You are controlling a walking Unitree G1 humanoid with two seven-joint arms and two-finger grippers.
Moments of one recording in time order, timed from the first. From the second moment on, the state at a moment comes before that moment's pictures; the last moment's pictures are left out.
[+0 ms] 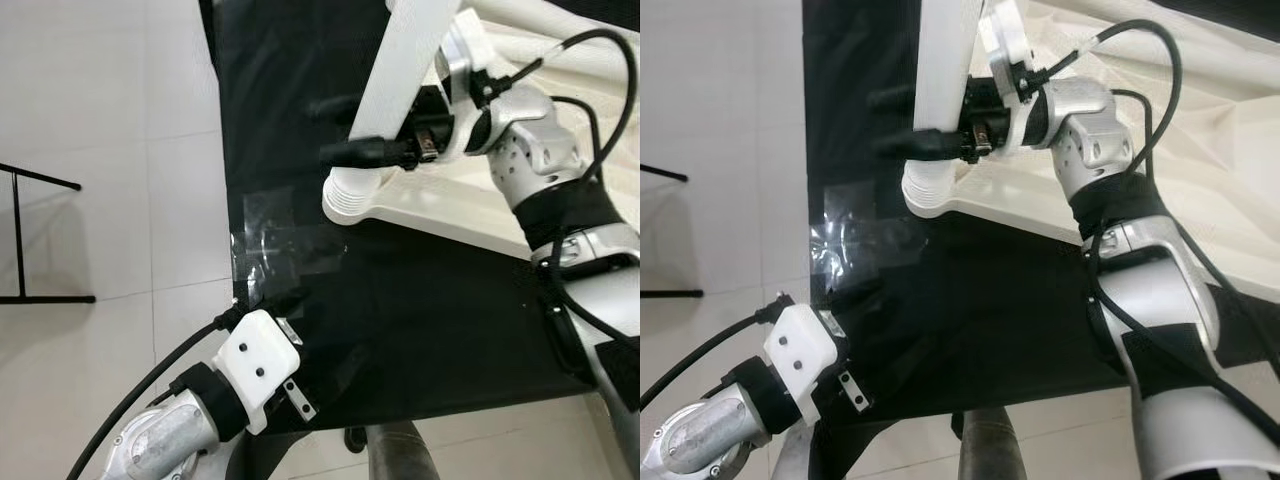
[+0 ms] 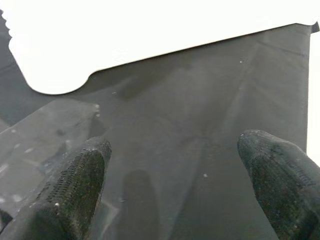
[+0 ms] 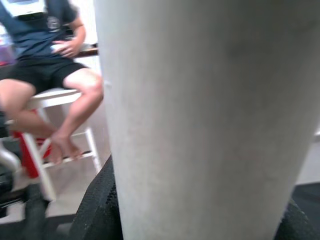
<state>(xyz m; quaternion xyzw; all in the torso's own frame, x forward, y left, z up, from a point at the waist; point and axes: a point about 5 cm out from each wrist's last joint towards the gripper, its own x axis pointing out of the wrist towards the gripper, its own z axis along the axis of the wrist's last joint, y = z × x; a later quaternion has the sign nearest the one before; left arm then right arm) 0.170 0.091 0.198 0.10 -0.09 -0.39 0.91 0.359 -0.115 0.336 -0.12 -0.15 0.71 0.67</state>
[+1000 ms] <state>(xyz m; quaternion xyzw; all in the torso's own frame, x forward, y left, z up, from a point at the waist) 0.177 0.086 0.197 0.09 -0.10 -0.39 0.91 0.344 -0.070 0.288 0.06 -0.08 0.38 0.92</state>
